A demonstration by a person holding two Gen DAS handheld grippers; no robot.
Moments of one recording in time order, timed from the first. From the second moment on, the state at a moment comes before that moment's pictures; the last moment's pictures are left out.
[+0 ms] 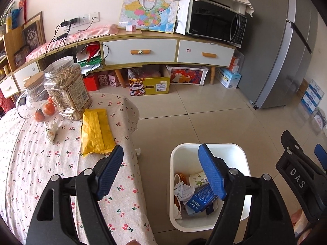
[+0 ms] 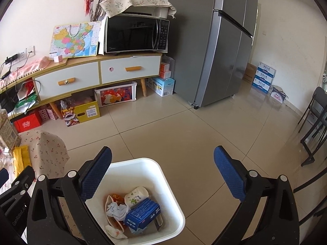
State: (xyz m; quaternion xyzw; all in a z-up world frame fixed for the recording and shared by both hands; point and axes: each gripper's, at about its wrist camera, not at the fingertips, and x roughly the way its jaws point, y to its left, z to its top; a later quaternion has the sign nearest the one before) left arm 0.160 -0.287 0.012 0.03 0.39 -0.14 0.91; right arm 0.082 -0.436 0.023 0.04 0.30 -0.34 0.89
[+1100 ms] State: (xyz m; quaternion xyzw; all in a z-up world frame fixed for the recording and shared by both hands) left arm 0.246 -0.124 -0.028 -0.01 0.43 0.01 0.90; right arm 0.179 -0.279 -0.001 -0.03 0.34 -0.21 0.91
